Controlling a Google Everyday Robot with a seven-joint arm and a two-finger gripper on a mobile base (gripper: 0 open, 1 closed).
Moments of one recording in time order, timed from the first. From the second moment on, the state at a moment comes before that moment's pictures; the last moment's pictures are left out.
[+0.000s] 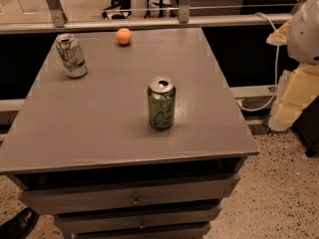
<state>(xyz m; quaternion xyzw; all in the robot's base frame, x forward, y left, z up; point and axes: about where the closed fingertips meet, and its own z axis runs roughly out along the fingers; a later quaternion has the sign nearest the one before) 0.438 -0.214 0.985 -0.60 0.78 -0.04 0.17</state>
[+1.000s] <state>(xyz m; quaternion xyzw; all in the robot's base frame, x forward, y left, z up) 0.472 -0.160 0.946 -0.62 0.73 0.09 0.28</state>
